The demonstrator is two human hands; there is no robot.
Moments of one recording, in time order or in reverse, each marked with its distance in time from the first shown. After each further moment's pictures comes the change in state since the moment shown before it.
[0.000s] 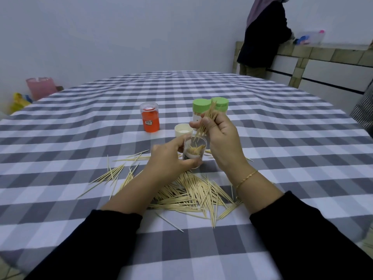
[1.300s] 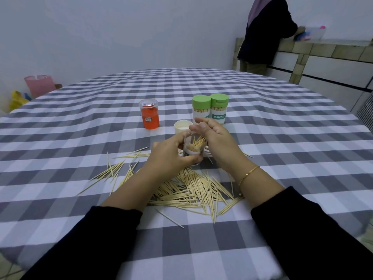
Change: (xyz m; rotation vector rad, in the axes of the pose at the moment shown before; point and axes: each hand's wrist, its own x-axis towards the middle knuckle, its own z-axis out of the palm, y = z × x) left_hand -0.005 0.015 -0.006 0.023 -0.005 0.017; right_hand 0.001 0.009 -0.006 -0.216 -0.096 0.258
